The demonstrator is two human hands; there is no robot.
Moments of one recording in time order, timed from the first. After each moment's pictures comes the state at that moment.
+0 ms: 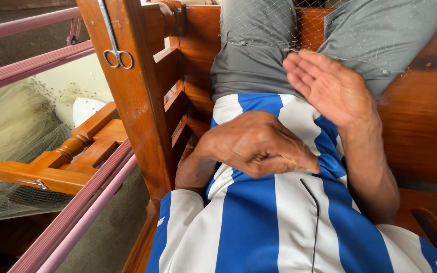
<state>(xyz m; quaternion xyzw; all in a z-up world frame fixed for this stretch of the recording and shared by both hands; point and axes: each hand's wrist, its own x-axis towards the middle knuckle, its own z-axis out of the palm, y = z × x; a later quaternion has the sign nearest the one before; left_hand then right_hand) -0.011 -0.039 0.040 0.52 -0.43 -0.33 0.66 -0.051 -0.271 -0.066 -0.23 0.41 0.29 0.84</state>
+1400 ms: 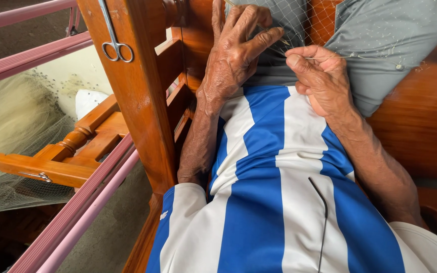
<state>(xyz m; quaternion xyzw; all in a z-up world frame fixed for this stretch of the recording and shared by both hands) 0.024 -0.012 -0.059 0.86 -0.33 -0.05 0.39 -0.062 -0.233 -0.098 -0.52 0.31 0.28 0.75</state>
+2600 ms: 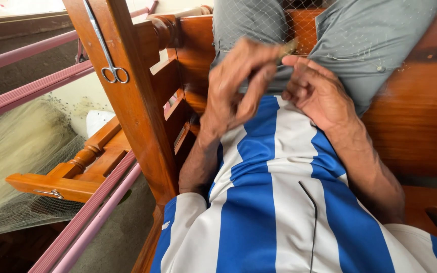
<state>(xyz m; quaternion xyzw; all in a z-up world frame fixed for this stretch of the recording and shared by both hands) 0.006 -0.057 0.009 0.75 -0.21 -0.02 0.63 -0.063 -0.257 -0.068 -0.30 0.38 0.26 0.84</state>
